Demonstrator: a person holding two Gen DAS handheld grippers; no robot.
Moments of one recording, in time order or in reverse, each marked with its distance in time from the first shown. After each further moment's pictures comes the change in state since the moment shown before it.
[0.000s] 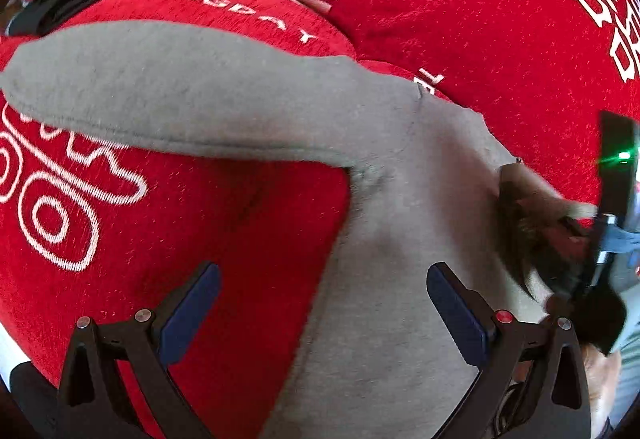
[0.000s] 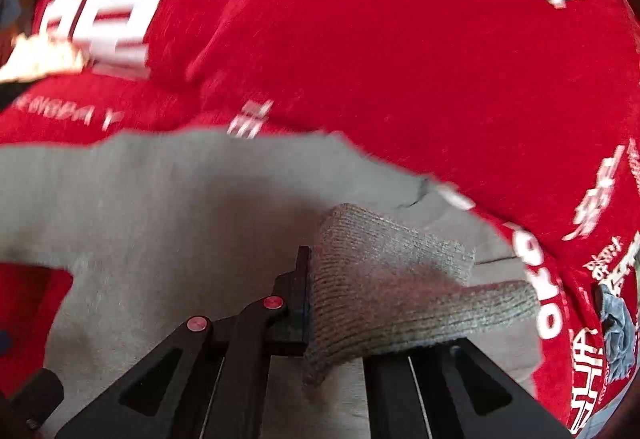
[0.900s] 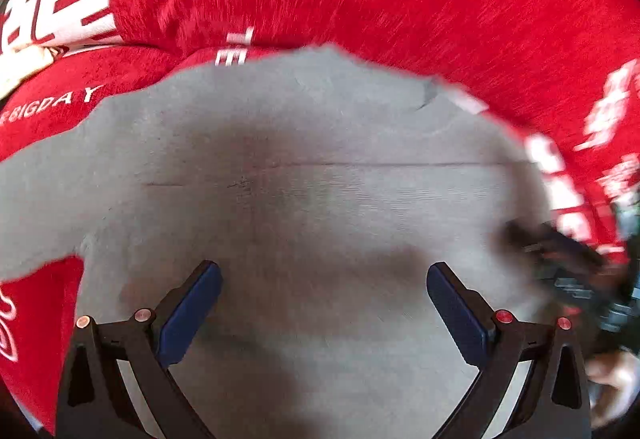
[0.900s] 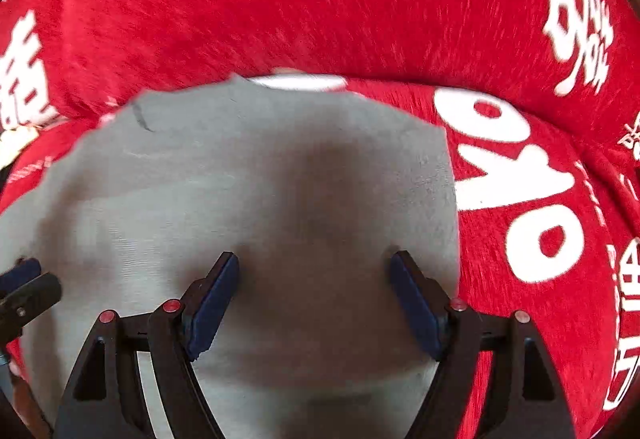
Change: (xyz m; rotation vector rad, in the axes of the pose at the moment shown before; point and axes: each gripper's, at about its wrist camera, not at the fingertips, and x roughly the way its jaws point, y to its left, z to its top) left arm 0.087 -0.194 0.007 0.383 0.102 0.101; right arm 0.045 -0.243 -0.070 0.344 0.101 0.150
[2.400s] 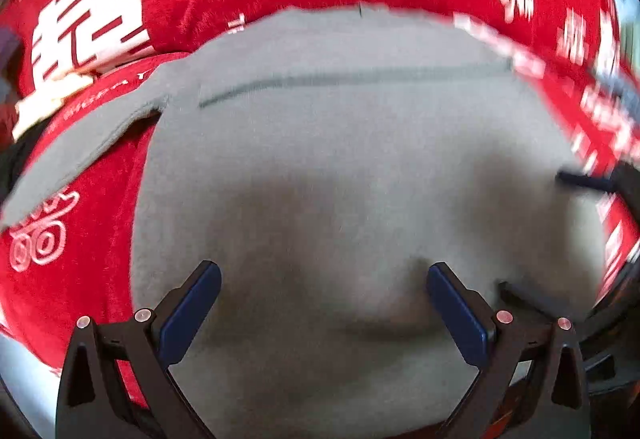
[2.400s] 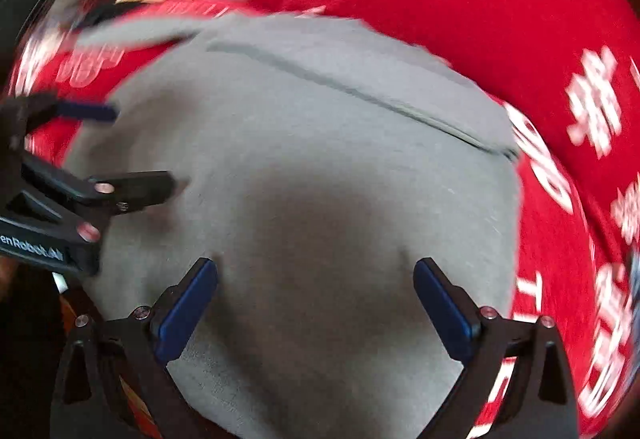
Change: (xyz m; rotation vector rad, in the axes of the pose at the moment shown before) left arm -0.083 0.020 -0.201 0.338 -0.087 0.061; right arm -0.126 0.120 -0.227 -0.581 -0.031 0.010
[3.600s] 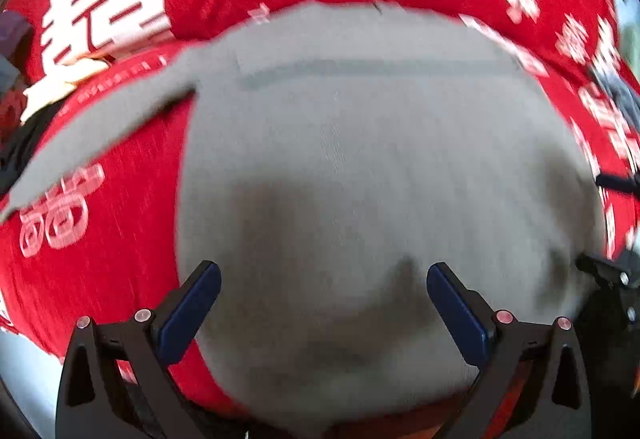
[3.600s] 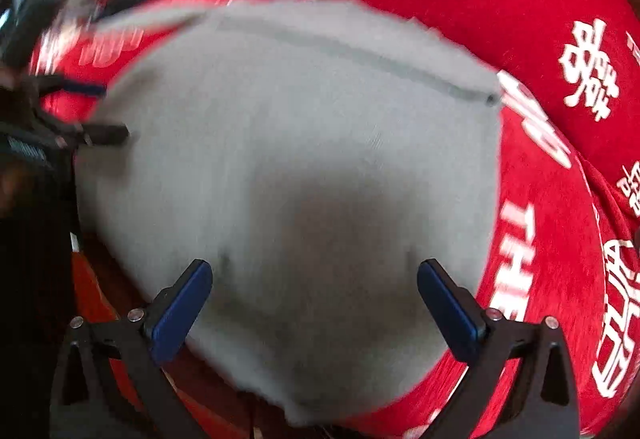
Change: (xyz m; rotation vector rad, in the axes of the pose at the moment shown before) left arm -0.020 0.044 0.003 -0.074 -0.027 -0.038; right arm -0.032 -0.049 -0.015 0.201 -0.049 0.100
